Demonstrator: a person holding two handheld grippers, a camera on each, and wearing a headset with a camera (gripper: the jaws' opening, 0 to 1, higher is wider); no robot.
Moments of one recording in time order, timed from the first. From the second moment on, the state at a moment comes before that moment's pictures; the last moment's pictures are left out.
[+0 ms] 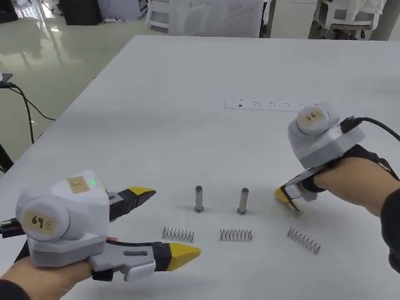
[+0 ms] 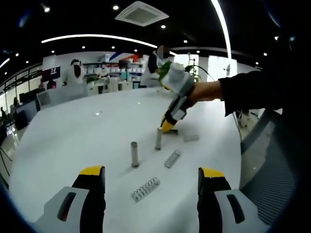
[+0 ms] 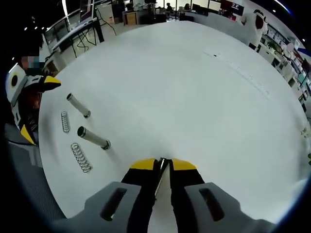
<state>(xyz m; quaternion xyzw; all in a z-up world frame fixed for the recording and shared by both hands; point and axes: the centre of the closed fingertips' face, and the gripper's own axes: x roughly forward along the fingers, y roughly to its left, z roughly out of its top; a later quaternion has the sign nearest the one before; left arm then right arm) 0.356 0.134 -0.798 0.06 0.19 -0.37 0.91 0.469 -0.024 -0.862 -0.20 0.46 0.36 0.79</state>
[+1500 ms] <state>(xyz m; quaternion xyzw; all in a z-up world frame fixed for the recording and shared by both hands) 0.354 0.128 -0.789 0.06 0.18 -0.38 0.90 0.444 -0.032 -0.815 -0.17 0.41 0.36 0.82</state>
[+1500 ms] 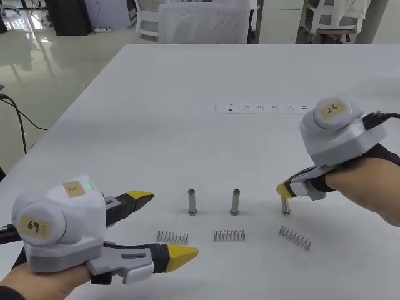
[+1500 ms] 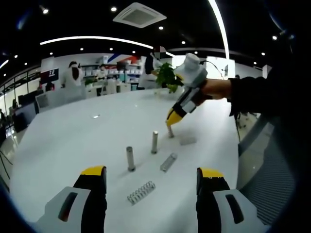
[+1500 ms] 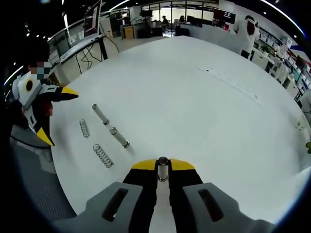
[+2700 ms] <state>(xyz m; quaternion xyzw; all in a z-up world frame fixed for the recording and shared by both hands) 0.349 0.126 -0.786 0.07 0.18 -0.38 0.90 0.431 -0.034 -0.817 -0.16 0.41 0.37 0.82</state>
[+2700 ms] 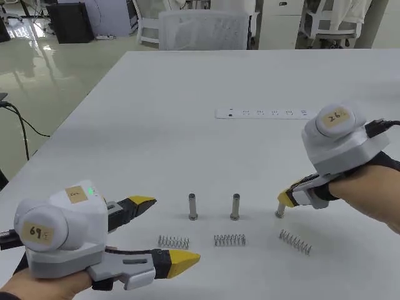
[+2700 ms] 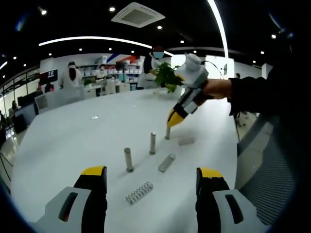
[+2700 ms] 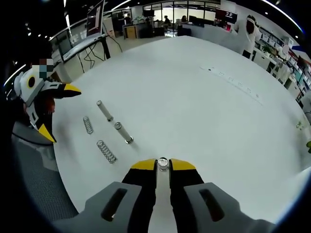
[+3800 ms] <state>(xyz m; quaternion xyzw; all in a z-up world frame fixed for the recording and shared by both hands) 0.348 0.121 -0.783 0.06 0.18 -0.39 0.90 0.368 -0.062 -0.856 -0.26 0.46 0.44 0.73</state>
